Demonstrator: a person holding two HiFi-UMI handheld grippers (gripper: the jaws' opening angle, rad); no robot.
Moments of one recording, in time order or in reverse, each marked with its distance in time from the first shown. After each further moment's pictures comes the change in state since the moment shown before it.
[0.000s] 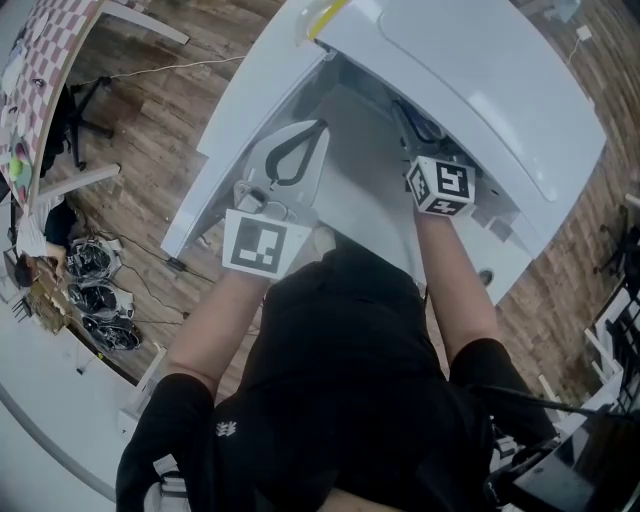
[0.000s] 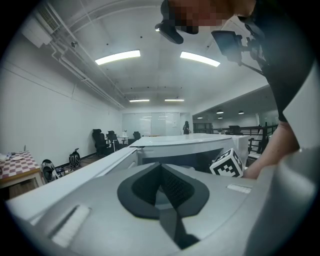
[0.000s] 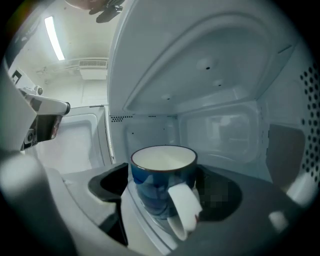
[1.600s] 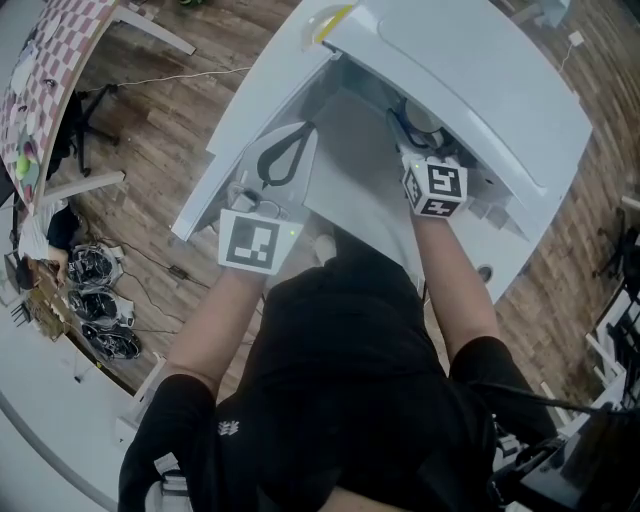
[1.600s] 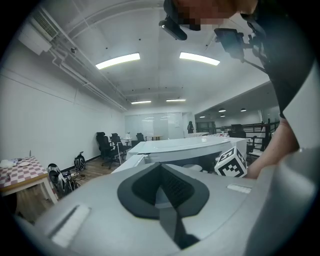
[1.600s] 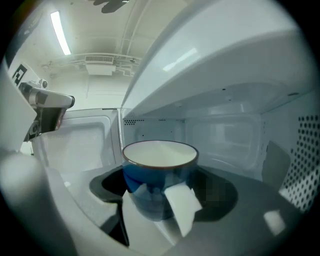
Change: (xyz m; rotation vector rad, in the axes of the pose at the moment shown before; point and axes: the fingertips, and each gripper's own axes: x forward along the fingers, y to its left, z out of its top) left arm -0.038 0.009 0.023 0.018 -0.005 0.043; right arm -0.022 0.027 0.015 -0.065 0.029 0.020
